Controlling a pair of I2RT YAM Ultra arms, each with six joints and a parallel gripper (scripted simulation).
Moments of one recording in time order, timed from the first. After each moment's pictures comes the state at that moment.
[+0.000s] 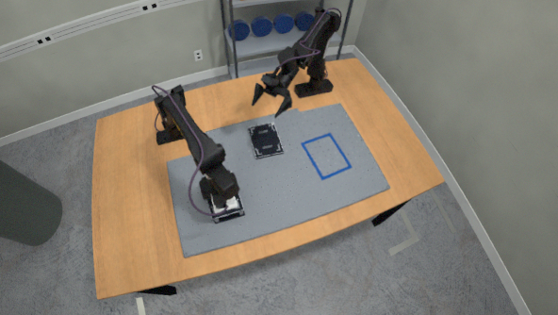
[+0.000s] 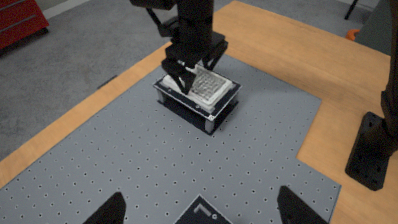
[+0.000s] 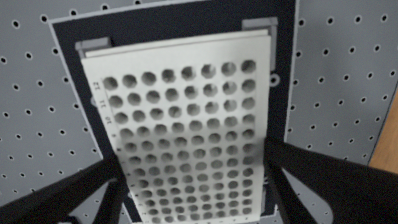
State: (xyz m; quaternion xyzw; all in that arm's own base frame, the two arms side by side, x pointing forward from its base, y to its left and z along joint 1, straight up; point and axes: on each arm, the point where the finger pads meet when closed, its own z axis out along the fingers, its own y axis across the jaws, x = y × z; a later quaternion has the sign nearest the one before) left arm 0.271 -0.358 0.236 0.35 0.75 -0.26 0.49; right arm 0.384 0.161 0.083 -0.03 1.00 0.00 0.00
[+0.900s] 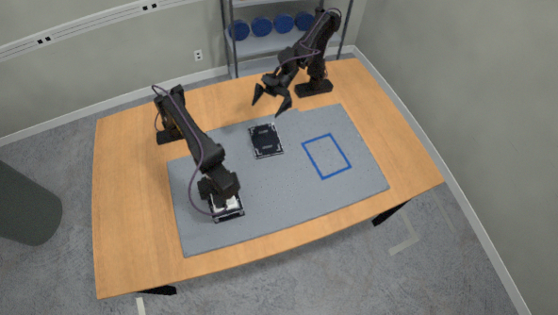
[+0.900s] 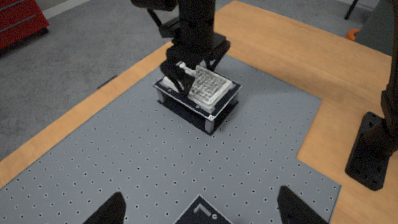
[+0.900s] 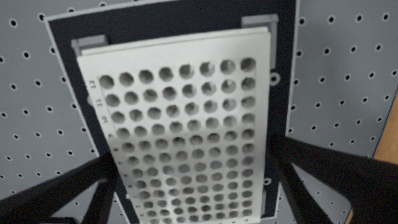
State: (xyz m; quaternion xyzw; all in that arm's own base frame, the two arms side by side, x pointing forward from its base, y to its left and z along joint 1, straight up) left arm 0.271 -0.358 0.236 0.35 0.75 -0.26 0.49; right arm 0.382 0.161 0.081 -0.03 1.00 0.00 0.00
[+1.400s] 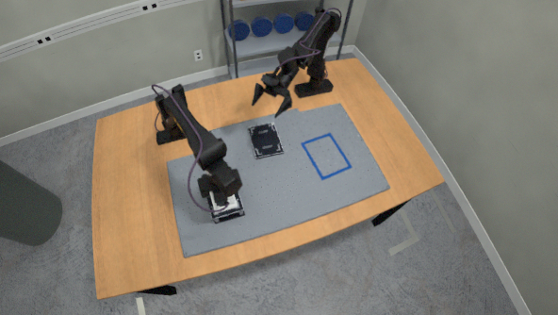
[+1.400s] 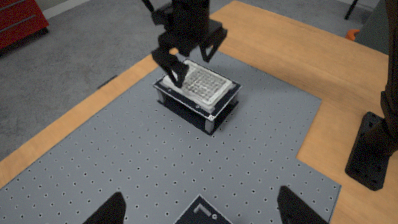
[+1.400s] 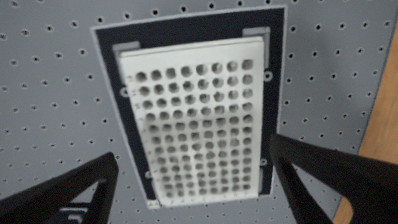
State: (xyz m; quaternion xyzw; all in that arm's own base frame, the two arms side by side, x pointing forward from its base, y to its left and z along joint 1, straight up) left arm 0.271 -0.358 0.236 0.35 0.75 -0.26 0.49; right arm 0.389 0.169 0.111 -0.03 1.00 0.00 0.01
